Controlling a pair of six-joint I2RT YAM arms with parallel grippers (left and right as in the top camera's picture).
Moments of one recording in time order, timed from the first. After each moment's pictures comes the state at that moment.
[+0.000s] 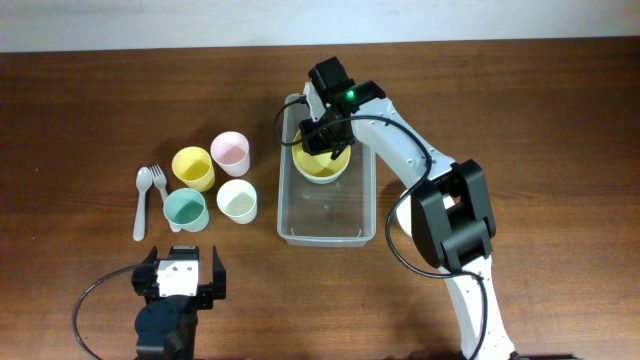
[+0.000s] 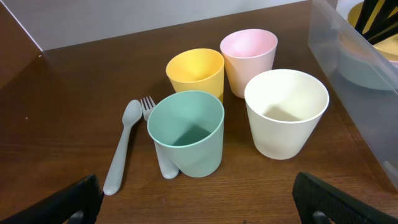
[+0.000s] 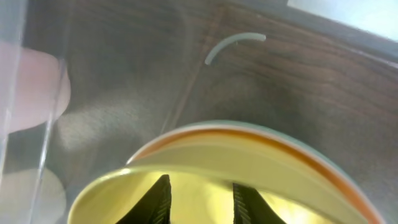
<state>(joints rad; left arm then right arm) -0.07 0.01 0.15 -0.48 -0.16 0.13 0.46 2.38 2.05 -0.90 -0.29 0.19</state>
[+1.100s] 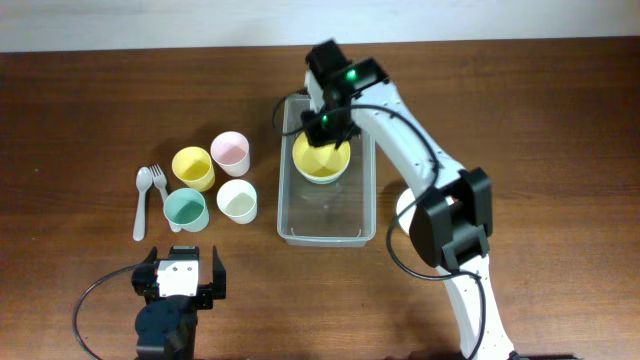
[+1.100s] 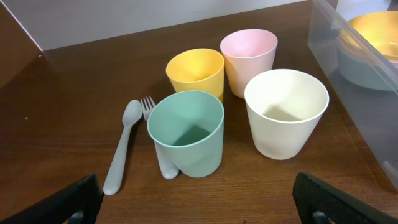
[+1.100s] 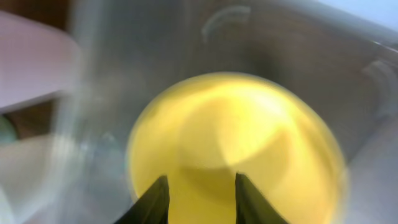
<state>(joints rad) -0.07 0.01 0.15 -0.48 -0.16 0.13 0.47 2.39 2.34 -1.25 -0.22 0.18</state>
